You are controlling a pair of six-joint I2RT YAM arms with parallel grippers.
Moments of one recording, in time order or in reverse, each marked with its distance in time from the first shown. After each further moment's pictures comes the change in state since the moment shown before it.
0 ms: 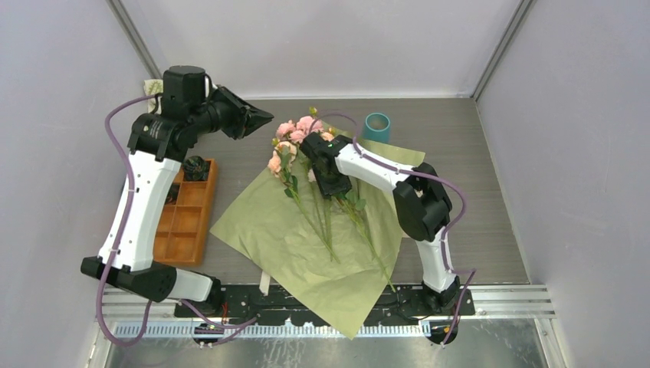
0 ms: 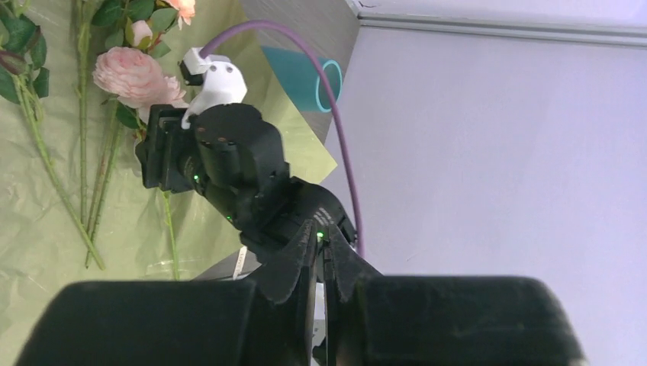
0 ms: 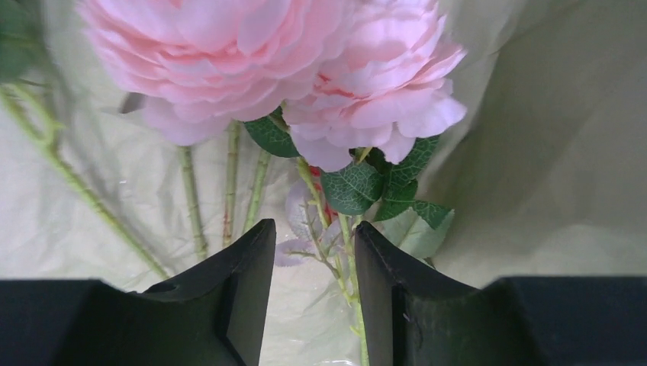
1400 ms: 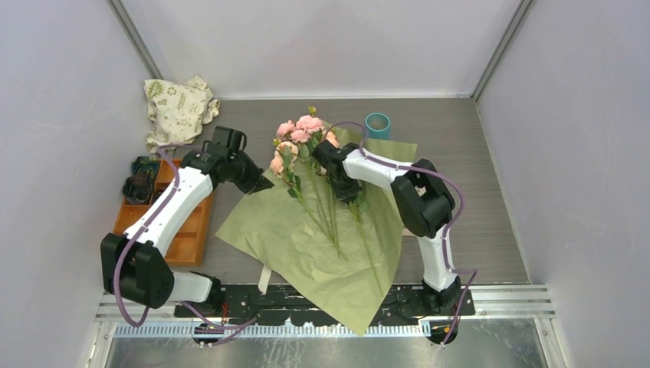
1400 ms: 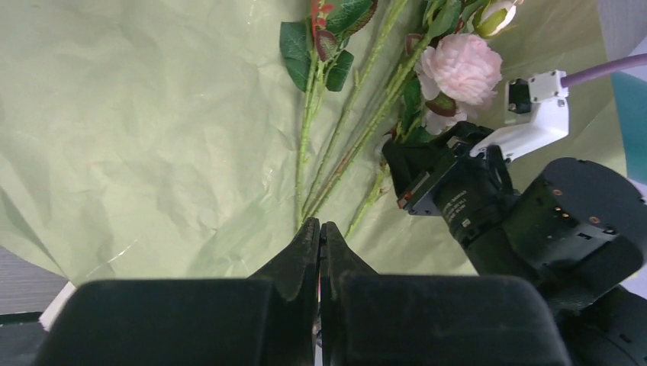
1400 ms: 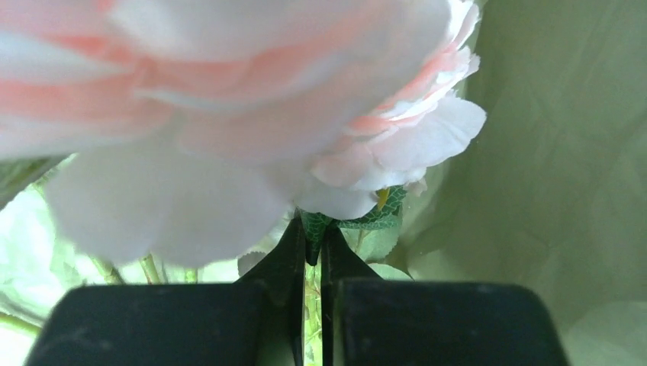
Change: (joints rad) left arm 0.009 -0.007 -0.680 0.179 -0.080 0.117; right arm -0.074 0.029 -0.191 0.125 0.047 -0.001
